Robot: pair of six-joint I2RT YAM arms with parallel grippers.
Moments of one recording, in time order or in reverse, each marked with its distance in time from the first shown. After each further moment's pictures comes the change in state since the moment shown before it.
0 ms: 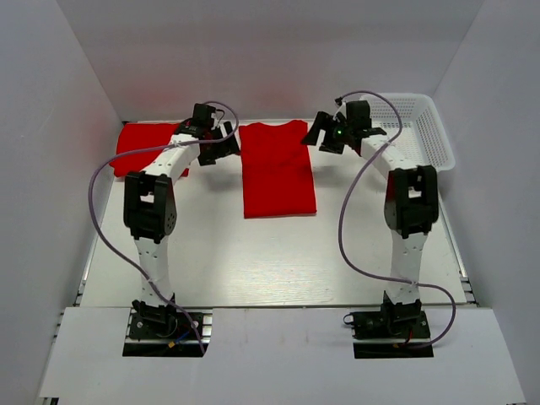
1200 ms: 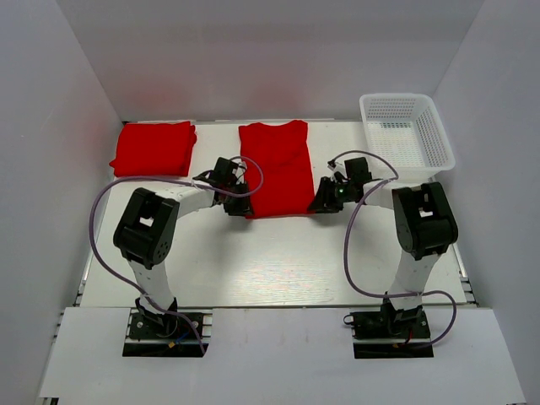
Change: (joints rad) left arm -0.204 -0.317 -0.764 0.300 0.175 0.035; right arm 0.039 -0.340 -0.818 0.152 -0.158 -0.123
